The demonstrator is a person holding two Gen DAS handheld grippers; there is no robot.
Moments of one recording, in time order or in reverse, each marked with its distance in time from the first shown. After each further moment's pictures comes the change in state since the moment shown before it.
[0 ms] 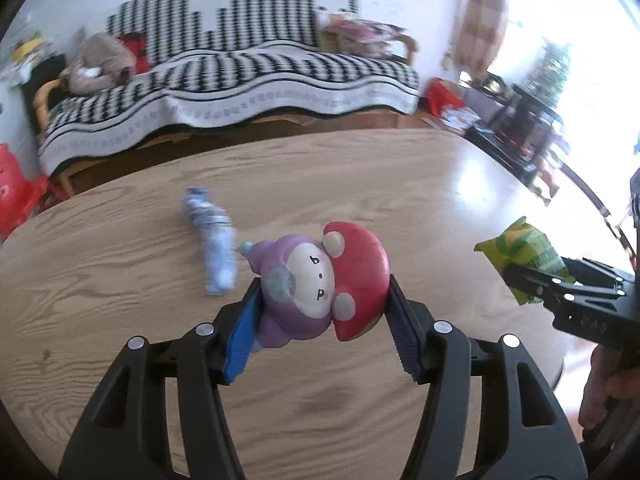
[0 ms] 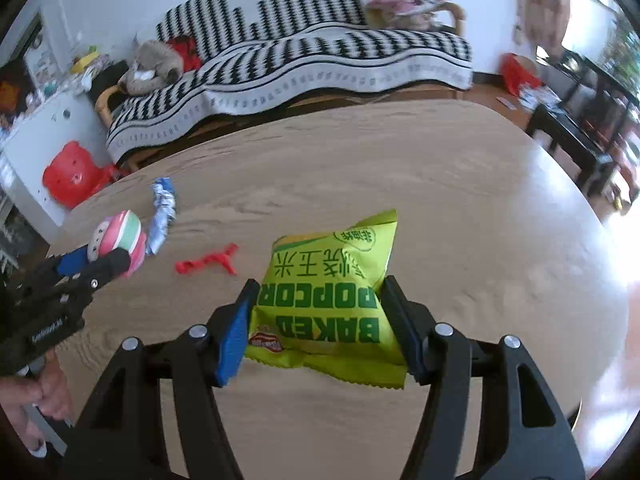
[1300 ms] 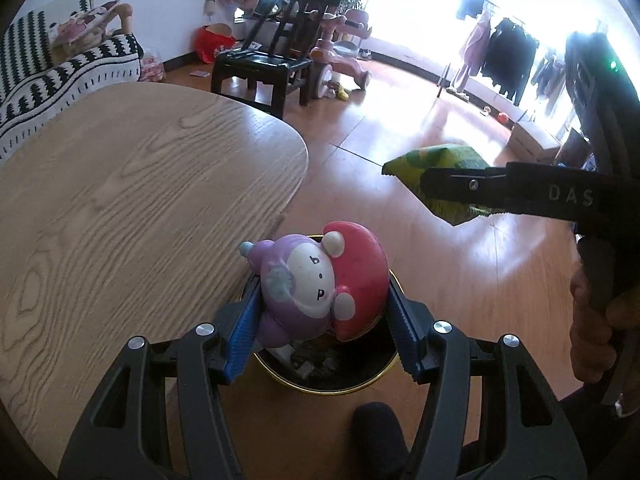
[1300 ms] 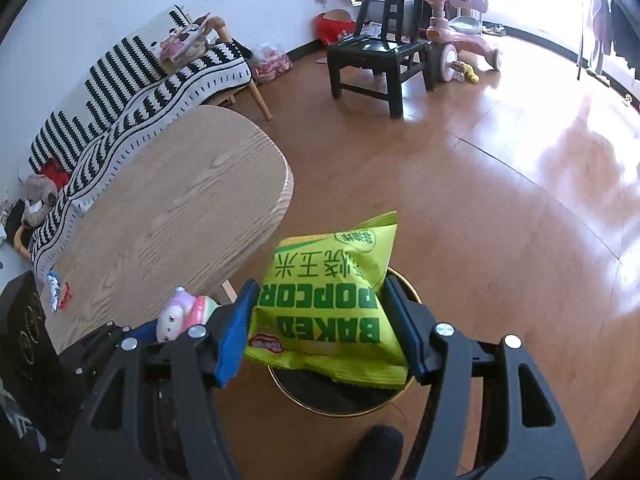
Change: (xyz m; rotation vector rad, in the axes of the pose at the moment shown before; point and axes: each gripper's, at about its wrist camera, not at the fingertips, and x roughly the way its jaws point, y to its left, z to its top) left arm 0.068 -0.392 -0.101 0.473 0.163 -0.515; right arm -0.162 -0.347 -0.168 0.490 -0.048 -0.224
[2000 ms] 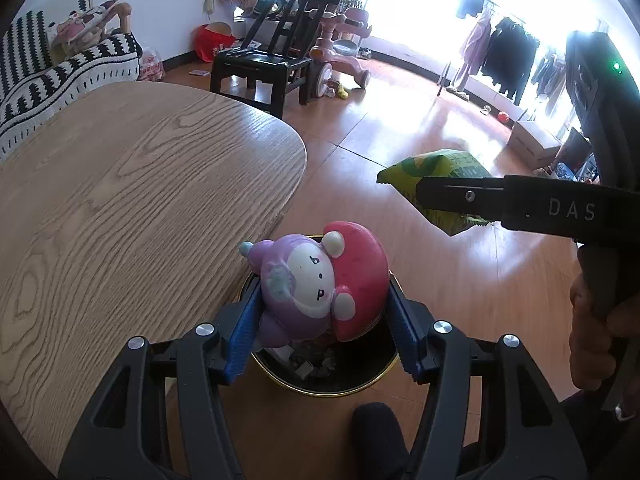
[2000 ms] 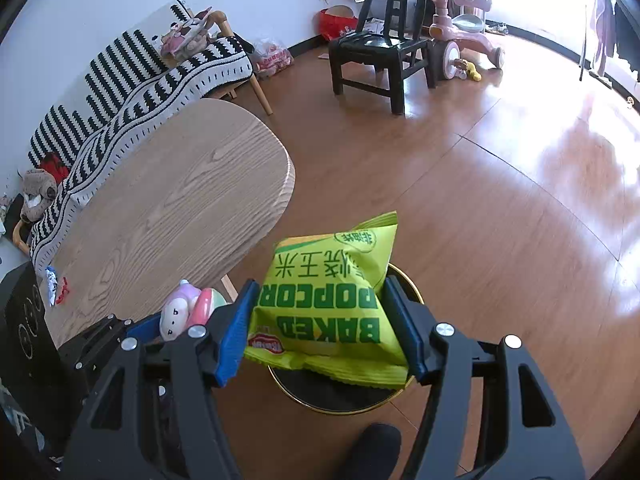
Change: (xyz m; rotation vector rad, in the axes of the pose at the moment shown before) left arm 0.004 0.001 0.005 -0.003 0.004 0.000; right arm 0.007 0.010 0.001 -0.013 0.016 -0.007
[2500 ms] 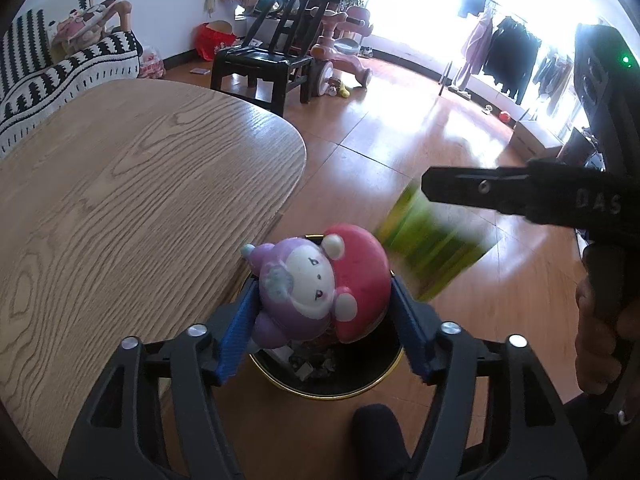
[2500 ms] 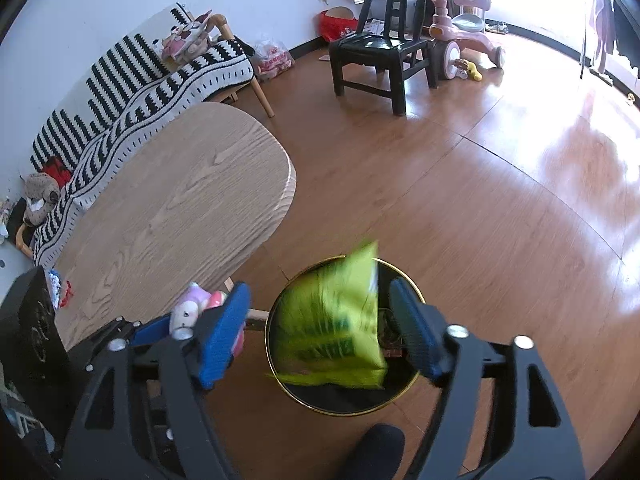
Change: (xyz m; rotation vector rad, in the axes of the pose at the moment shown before) left arm 0.002 -0.002 0.000 -0.006 0.001 0.003; right arm 0.000 -0.001 0.001 0.014 -0.014 0.012
